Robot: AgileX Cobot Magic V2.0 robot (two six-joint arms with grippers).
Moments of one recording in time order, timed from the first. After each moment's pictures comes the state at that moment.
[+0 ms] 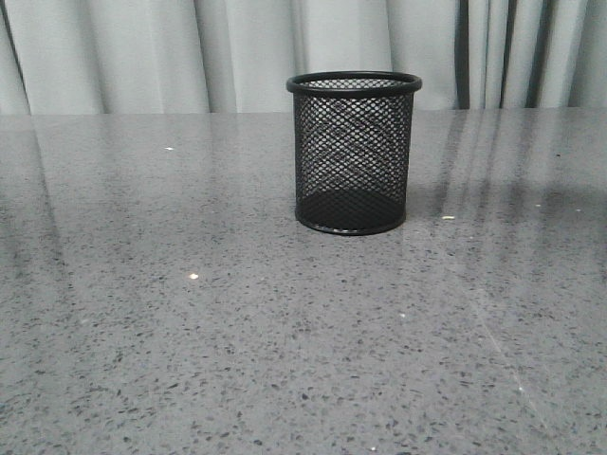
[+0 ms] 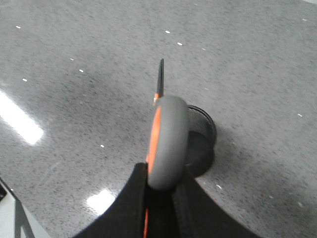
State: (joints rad) left arm -0.18 1.17 -1.67 -0.36 1.13 1.11; right arm 0.22 1.23 -1.65 0.47 1.26 -0.32
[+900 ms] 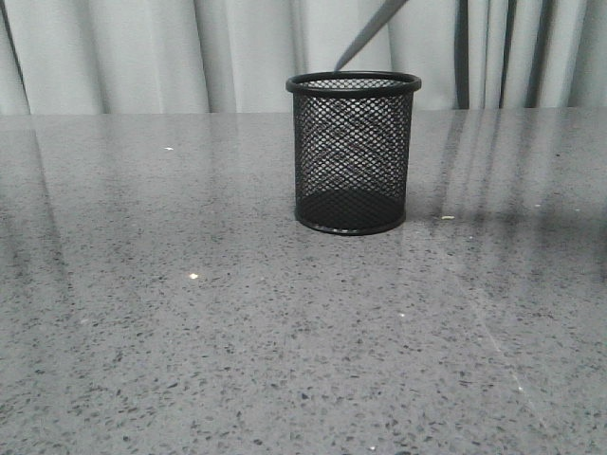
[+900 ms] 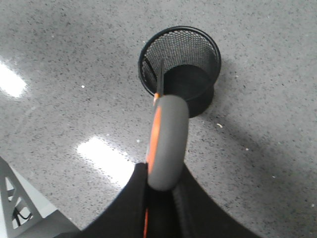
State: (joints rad) left arm -0.18 1.17 -1.67 -0.45 1.14 1.11; right arm 0.35 1.20 -1.47 0.30 1.27 -0.21
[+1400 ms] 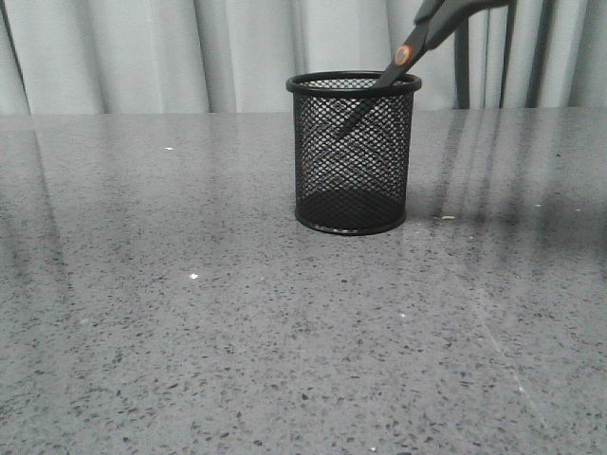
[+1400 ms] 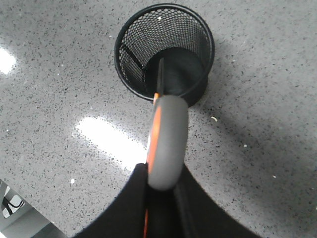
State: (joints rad) left arm -0.18 1.17 -1.67 -0.45 1.14 1.11; right arm 0.37 1.34 -1.48 0.28 1.27 -0.21
